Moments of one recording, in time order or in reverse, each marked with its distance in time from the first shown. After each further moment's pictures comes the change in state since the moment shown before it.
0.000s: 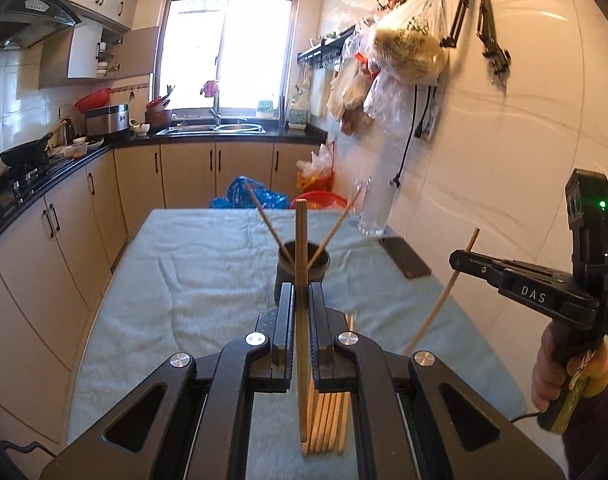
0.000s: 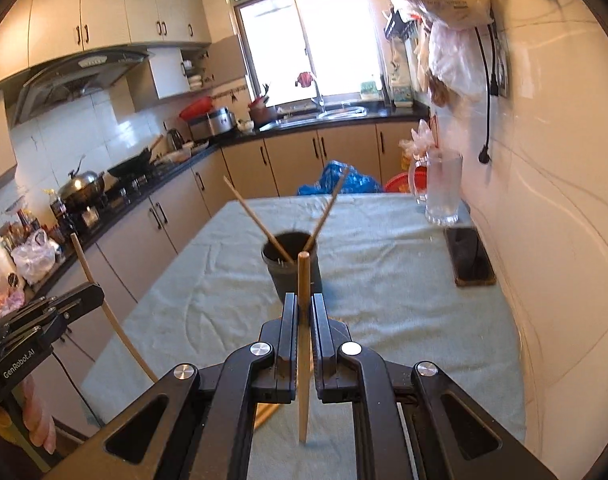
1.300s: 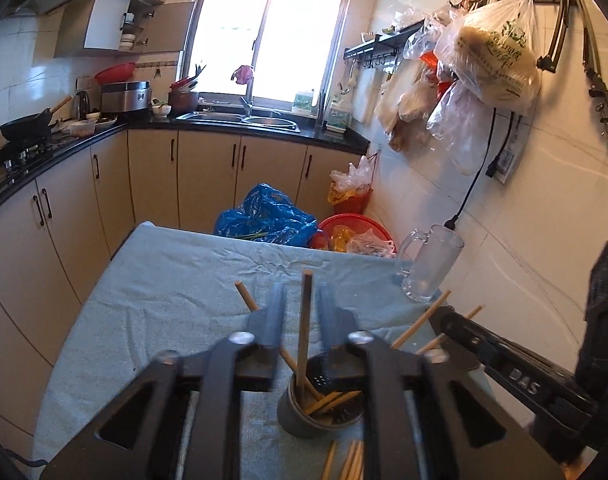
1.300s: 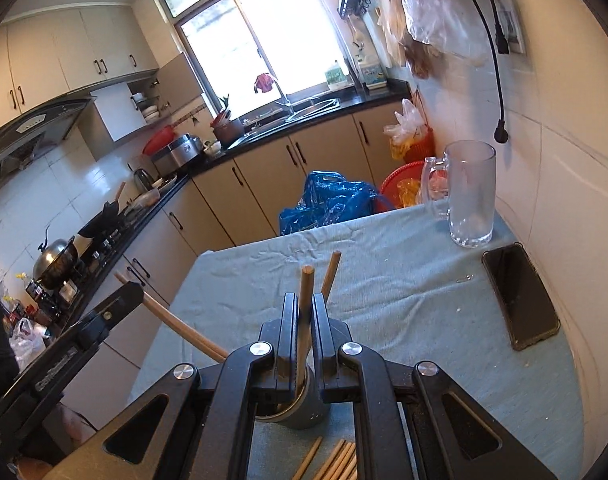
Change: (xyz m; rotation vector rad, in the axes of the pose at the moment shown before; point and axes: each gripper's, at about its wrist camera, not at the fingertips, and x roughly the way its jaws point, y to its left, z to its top) left arm 0.184 0.027 0.099 -0.147 0.012 0.088; right arm 0.159 -0.044 0.085 0.235 0.023 -0.012
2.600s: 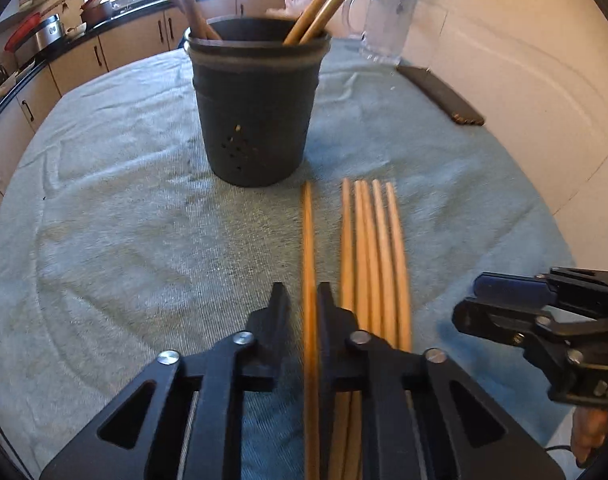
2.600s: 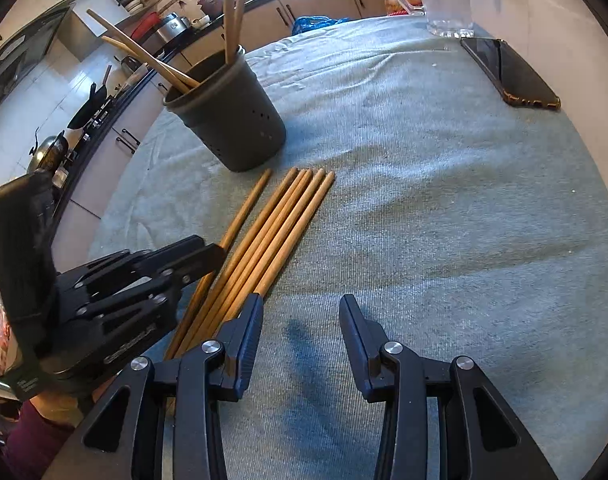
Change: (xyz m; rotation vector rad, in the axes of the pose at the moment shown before) left arm 0.054 -0.020 -0.198 0.268 0.516 -0.075; right arm -0.007 -0.064 -0.177 -0.005 0.468 0.020
